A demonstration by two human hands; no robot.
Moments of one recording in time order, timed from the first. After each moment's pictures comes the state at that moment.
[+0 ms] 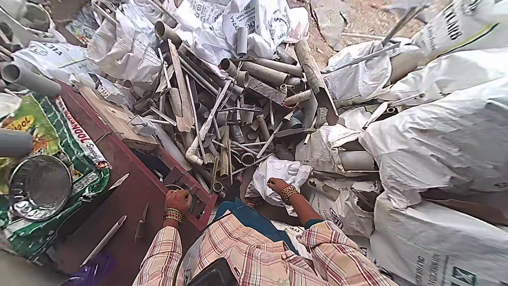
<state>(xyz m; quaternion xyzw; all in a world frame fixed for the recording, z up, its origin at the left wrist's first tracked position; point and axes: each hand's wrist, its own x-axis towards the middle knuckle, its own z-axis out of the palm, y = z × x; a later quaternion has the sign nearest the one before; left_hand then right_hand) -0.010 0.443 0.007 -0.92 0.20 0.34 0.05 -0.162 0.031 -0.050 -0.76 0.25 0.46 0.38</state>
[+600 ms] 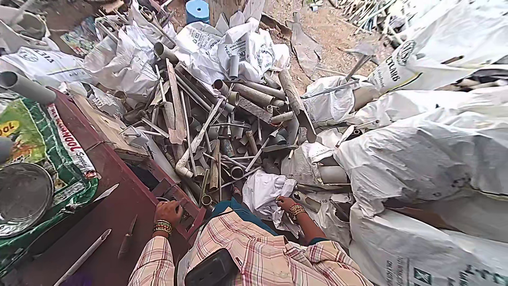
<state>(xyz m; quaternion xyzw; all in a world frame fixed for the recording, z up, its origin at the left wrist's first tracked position) -0.009 0.451 -0.004 -0.92 0.21 0.32 0.01 -0.226 -0.021 -0.036 -0.73 0.36 0.46 0.36</state>
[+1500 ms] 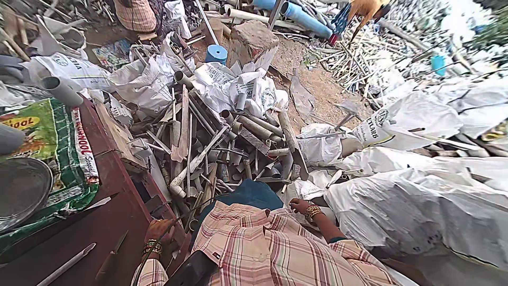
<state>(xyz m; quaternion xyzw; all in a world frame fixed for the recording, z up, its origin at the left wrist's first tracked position) -0.005 0.456 -0.019 -0.92 0.18 0.36 -0.02 -0.126 -0.138 0.053 -0.78 0.35 0.43 0.29</state>
